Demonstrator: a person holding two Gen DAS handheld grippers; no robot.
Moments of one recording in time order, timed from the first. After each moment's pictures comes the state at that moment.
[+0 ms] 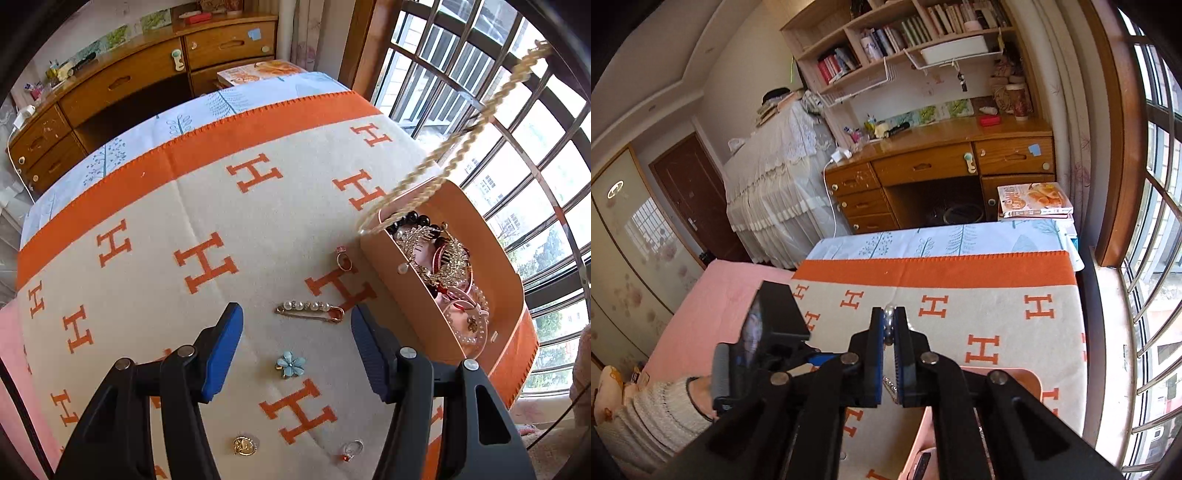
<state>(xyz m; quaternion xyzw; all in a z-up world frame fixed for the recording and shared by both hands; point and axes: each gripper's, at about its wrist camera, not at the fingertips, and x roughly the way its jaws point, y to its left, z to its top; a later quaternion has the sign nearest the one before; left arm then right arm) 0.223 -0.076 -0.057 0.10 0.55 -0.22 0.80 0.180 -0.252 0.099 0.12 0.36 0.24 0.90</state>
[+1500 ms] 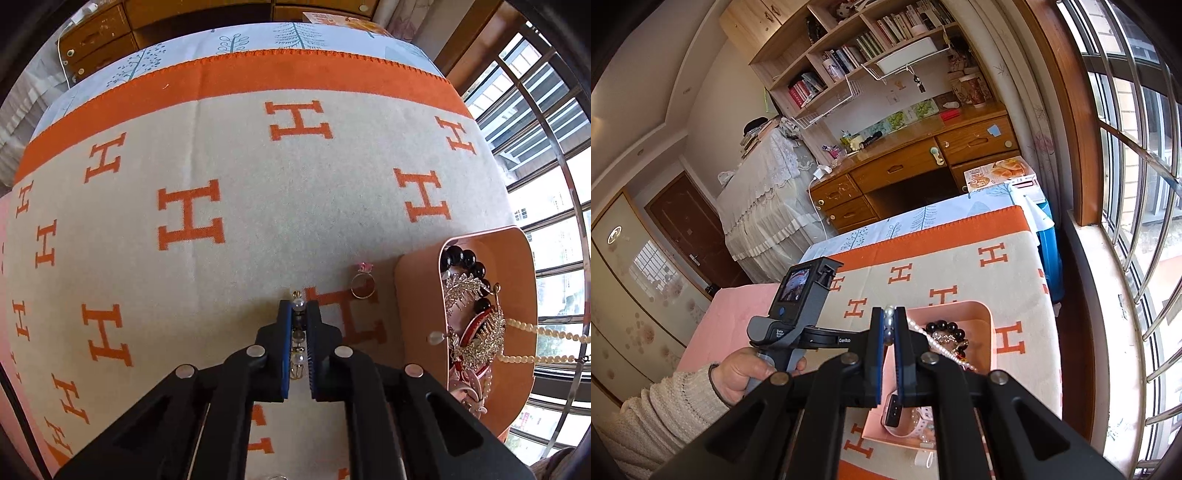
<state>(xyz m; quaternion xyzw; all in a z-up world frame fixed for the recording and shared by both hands) 0.253 -0.112 -0.103 -0.01 0.64 -0.08 0.77 0.115 -0.331 0.052 0.19 0.36 0.21 0.89</state>
